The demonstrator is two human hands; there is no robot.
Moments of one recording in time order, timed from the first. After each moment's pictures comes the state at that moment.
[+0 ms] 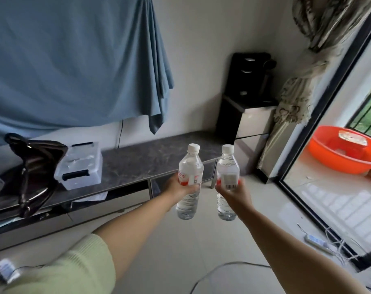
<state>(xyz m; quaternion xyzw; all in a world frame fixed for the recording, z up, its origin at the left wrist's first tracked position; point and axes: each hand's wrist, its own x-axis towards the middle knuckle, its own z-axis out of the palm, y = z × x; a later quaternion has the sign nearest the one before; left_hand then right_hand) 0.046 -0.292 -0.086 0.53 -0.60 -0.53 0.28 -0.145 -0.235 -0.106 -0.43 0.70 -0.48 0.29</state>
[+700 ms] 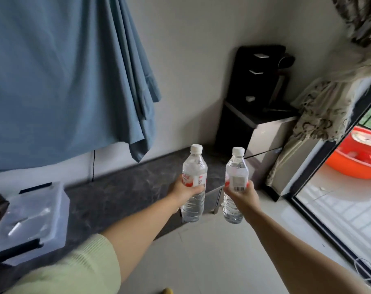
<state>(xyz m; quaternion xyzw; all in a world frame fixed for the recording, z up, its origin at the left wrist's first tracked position) -0.055 -0.639 -0.121 0.55 -0.58 -0.56 0.23 -0.247 -0.566 -0.144 -0.33 0.77 -0.47 0.28</state>
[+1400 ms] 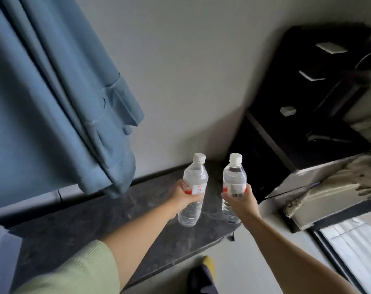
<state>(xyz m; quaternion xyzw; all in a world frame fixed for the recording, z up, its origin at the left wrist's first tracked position) -0.171 -0.956 -0.180 0.56 -0.55 -0.59 0.19 -0.365 -0.891 -0.190 -0.32 0.79 -0.39 0.34</state>
